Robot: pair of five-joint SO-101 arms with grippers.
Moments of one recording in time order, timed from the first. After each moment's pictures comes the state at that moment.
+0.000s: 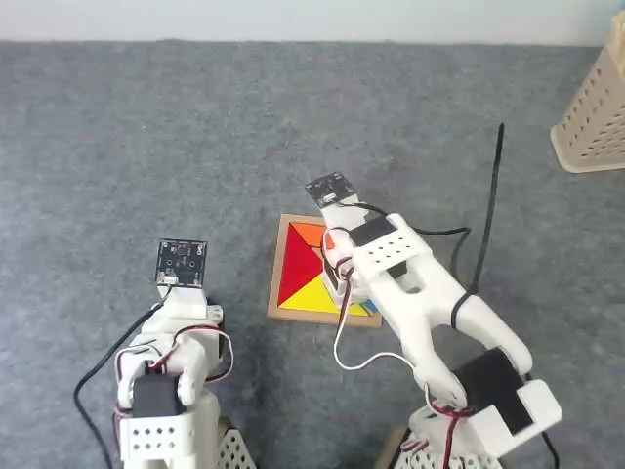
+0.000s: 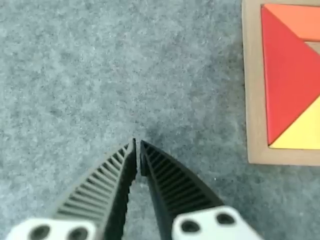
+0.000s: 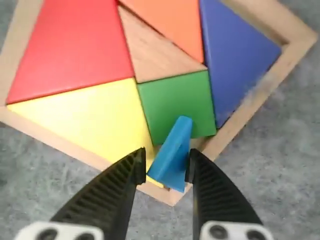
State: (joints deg) left arm -9.2 -103.5 97.1 72.0 -0.9; right arm -32.9 -3.3 34.7 62.2 -1.5
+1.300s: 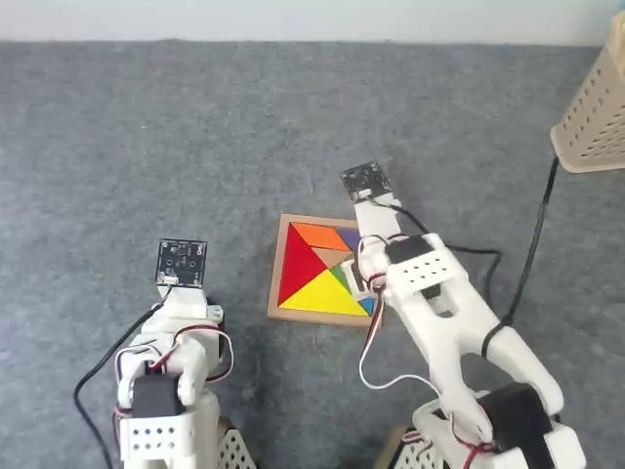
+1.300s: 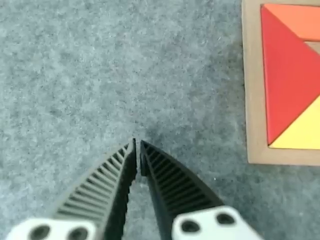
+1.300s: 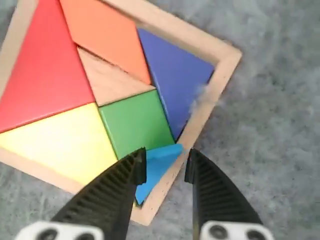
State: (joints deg) left arm -9.2 -103.5 97.1 72.0 -0.9; right arm -26.5 -15.0 47.6 48.8 -1.5
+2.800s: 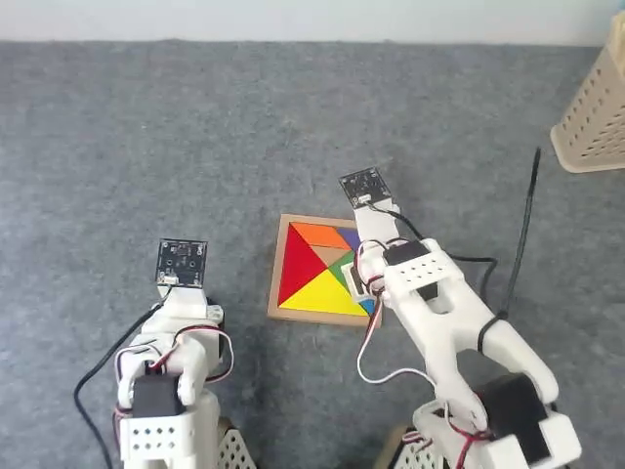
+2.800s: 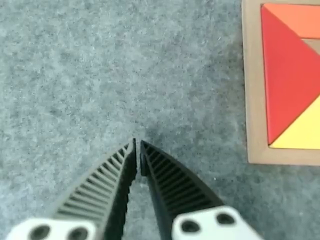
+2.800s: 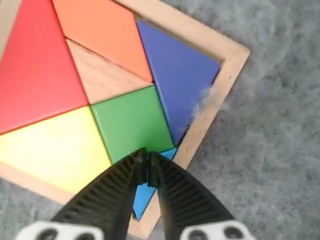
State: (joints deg) left arm -9.2 -103.5 97.1 72.0 -0.9; right arm -26.1 -11.2 49.4 43.2 -1.5
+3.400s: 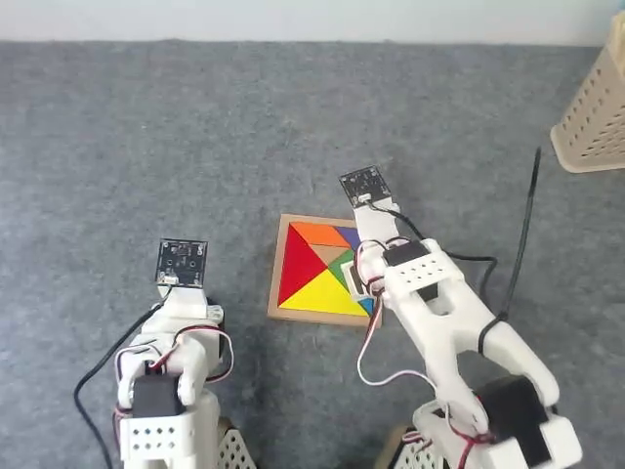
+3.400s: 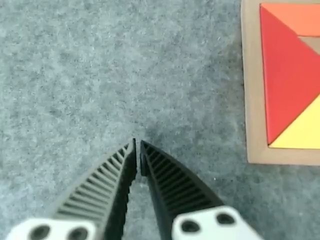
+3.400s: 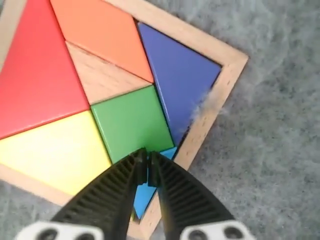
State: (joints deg) left arm -9.1 -103.5 97.1 72.0 -0.9; right arm -26.3 -14.0 49.5 44.7 -1.5
